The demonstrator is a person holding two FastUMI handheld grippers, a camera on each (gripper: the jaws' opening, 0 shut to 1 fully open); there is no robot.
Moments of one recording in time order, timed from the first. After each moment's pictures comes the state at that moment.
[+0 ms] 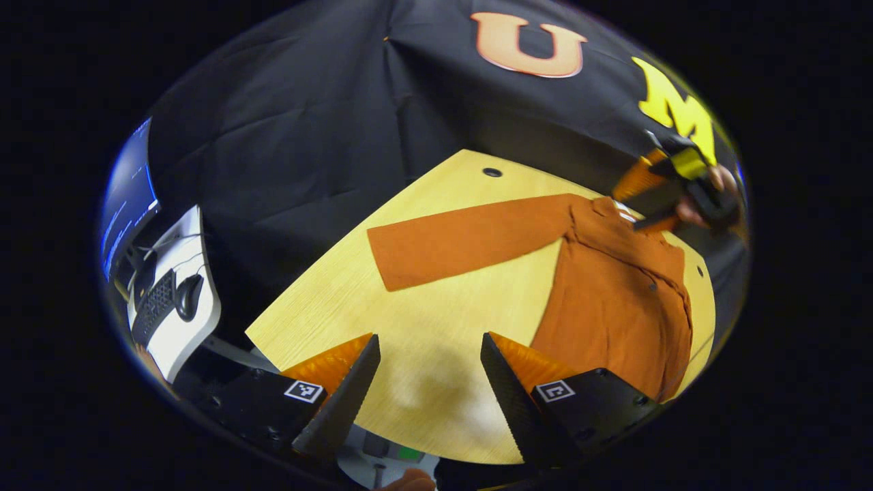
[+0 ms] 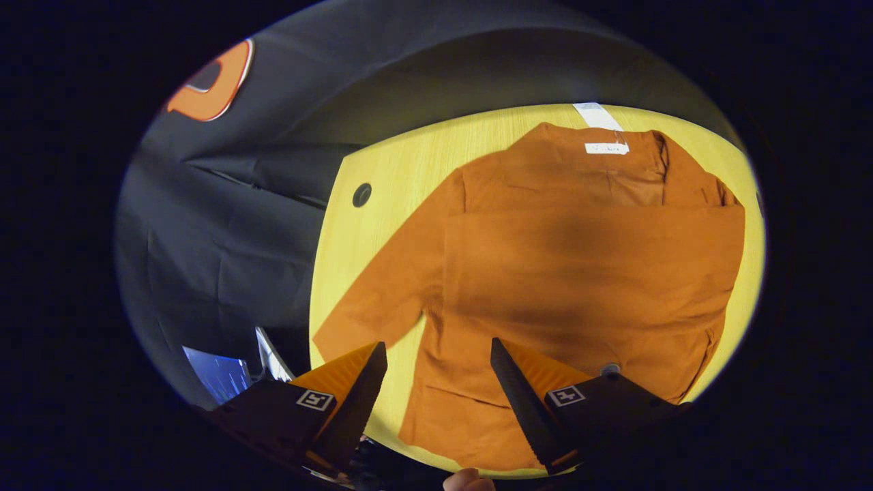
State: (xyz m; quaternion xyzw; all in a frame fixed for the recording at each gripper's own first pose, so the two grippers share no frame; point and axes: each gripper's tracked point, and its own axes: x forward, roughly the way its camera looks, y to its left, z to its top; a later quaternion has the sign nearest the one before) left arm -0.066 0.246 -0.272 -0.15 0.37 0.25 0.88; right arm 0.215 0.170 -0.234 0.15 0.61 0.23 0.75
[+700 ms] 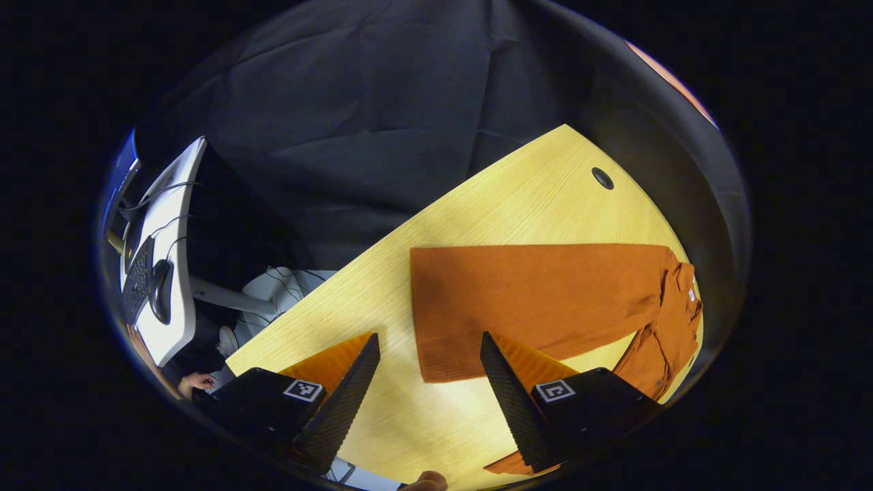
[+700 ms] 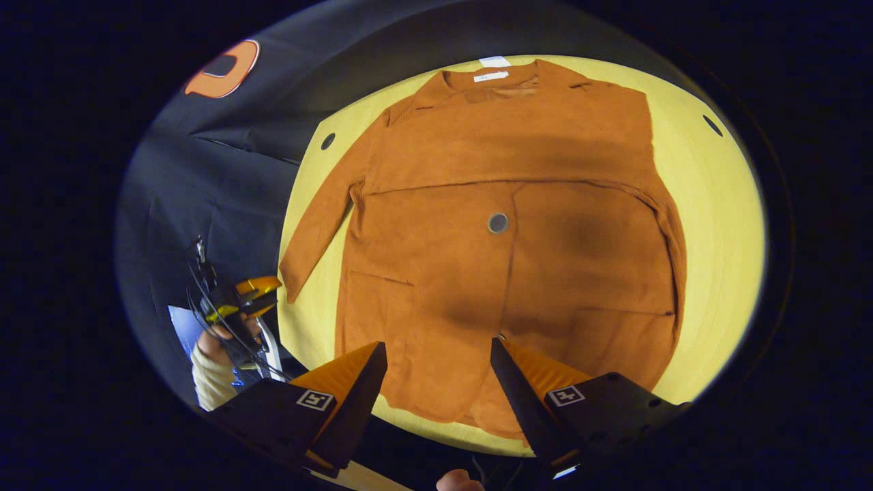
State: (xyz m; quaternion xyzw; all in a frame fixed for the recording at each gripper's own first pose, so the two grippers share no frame) left arm 0.021 0.357 -0.325 -0.27 0.48 0.31 0.77; right arm 0.068 0.027 -0.270 0.14 0.63 0.20 0.73
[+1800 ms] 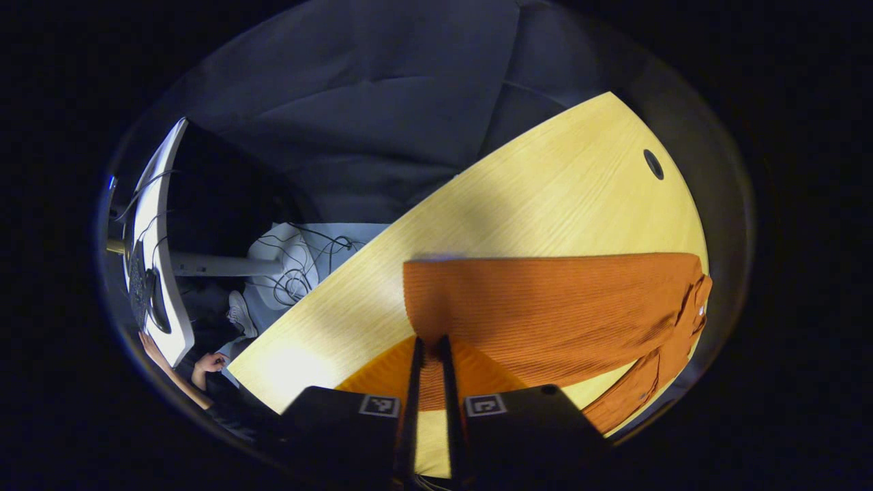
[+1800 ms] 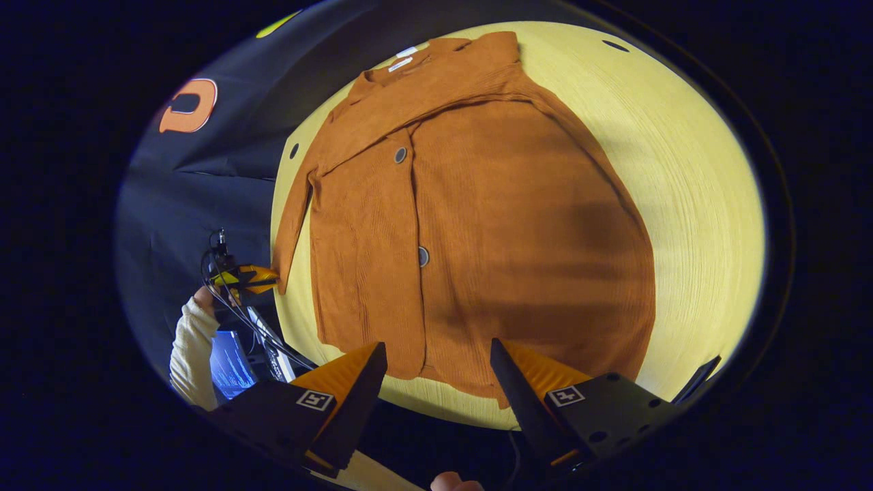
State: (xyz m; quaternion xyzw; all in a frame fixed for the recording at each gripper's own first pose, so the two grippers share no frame) left arm 0.039 0.365 -0.352 -0.31 0.59 0.30 0.69; right arm -0.013 -0.043 -0.300 0.24 0.65 0.14 0.71
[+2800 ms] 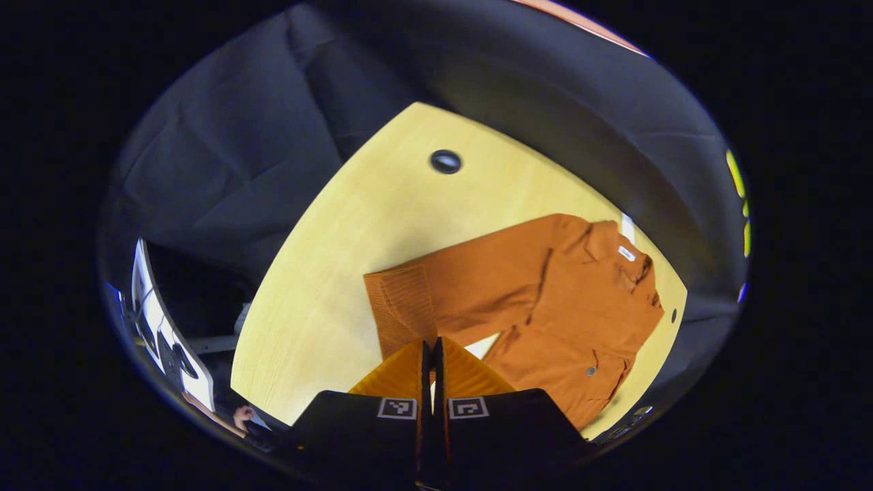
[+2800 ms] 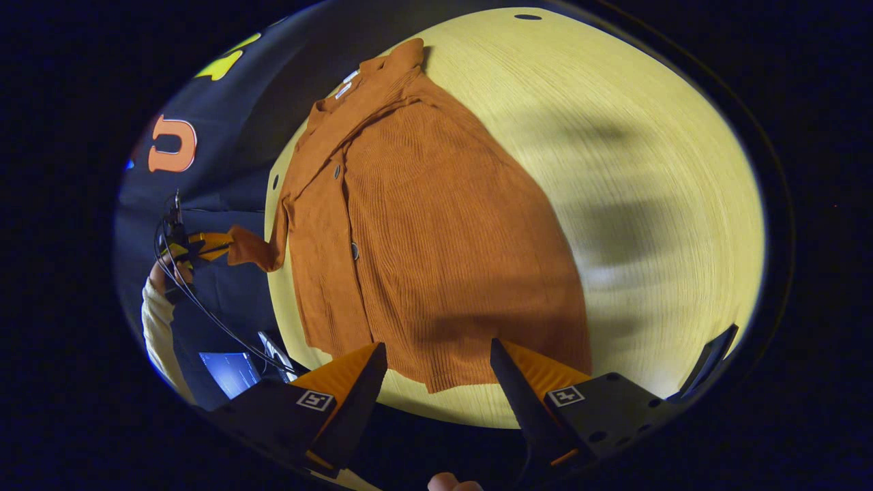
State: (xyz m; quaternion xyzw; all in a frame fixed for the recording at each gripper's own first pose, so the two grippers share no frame) left arm 0.199 0.187 -0.199 -0.18 0.56 0.14 0.80; right arm -0.043 -0.114 -0.326 0.30 0.62 0.10 0.72
